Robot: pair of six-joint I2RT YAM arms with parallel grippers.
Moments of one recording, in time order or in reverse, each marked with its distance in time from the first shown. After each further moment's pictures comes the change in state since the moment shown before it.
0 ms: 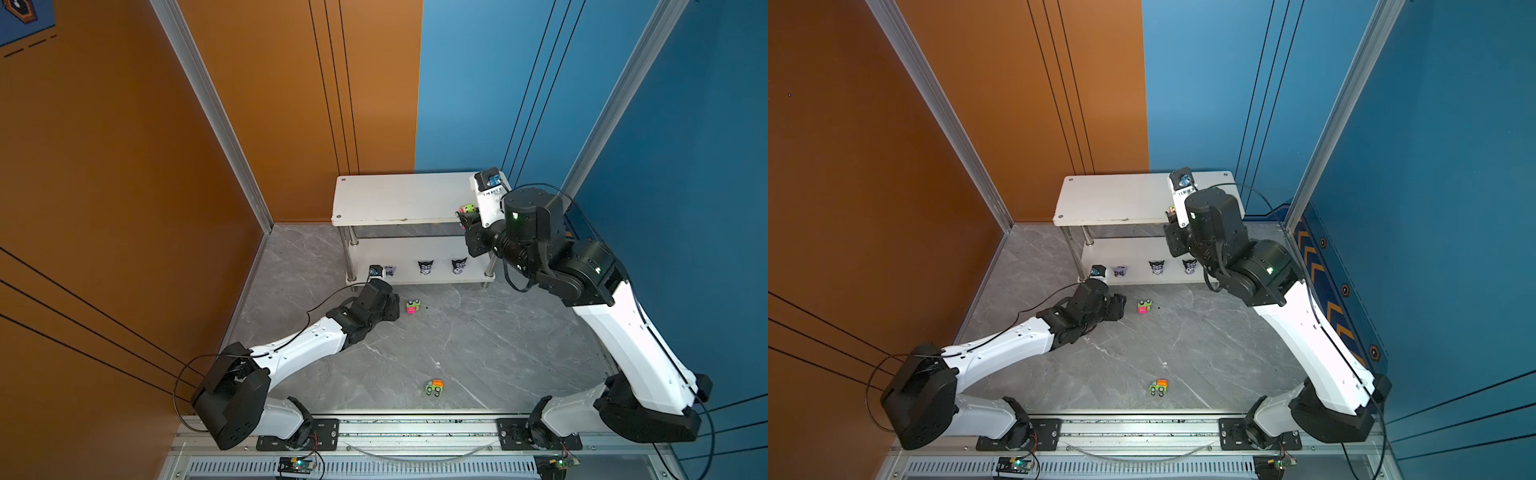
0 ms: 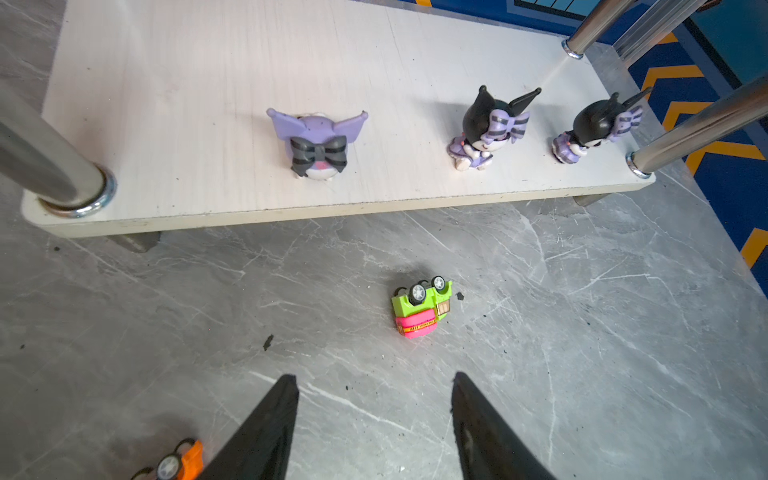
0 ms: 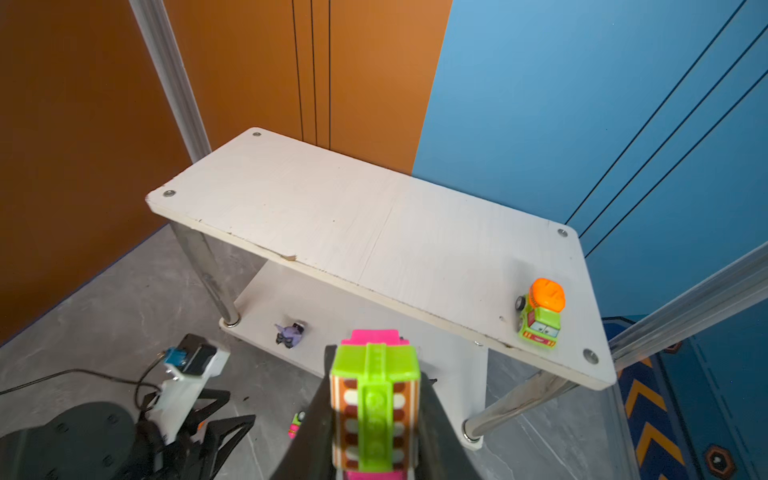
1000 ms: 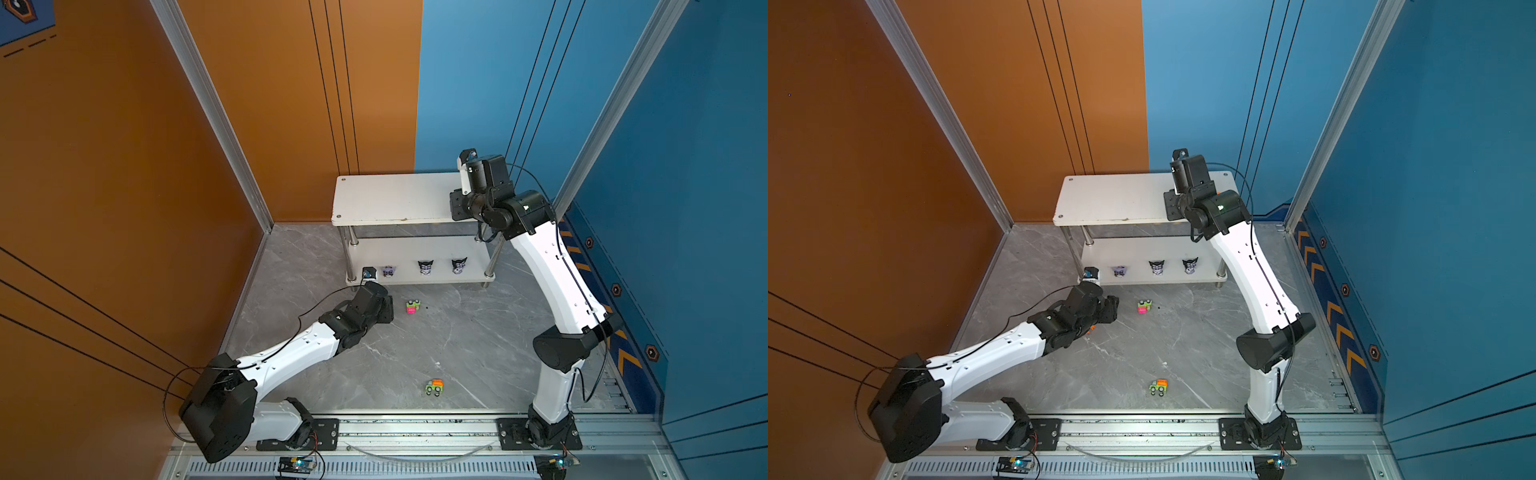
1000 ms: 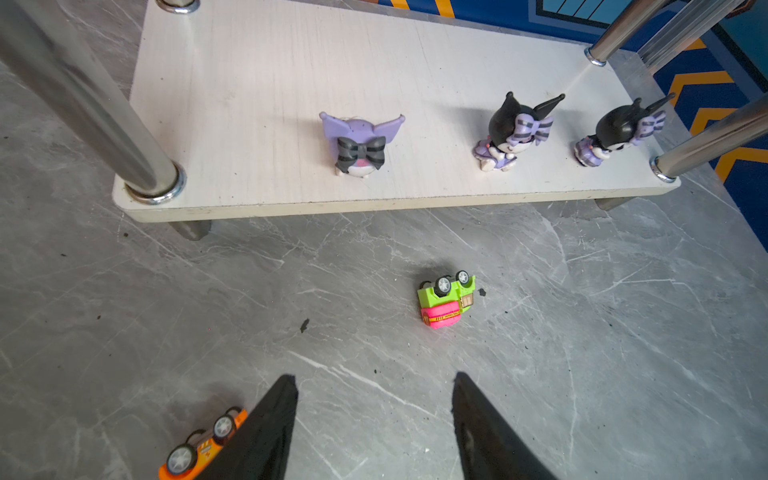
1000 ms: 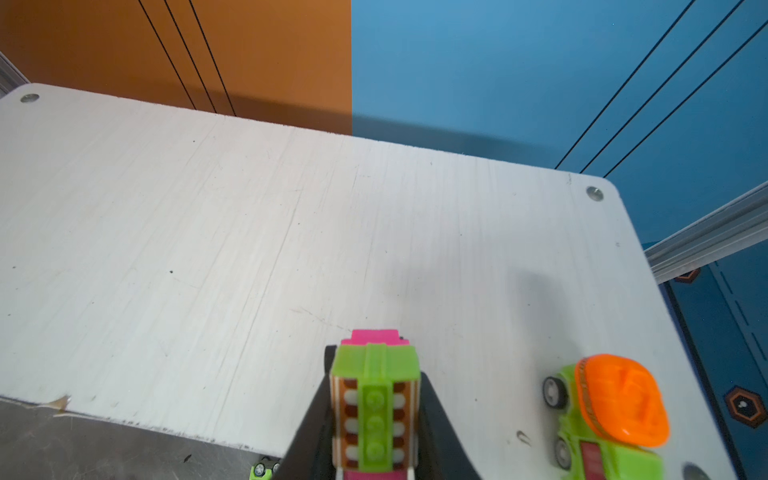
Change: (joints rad) left arm -0.001 -0.064 -0.029 -0.055 -0.055 -0.001; right arm -0.241 0.422 0.338 -0.137 -0.130 0.120
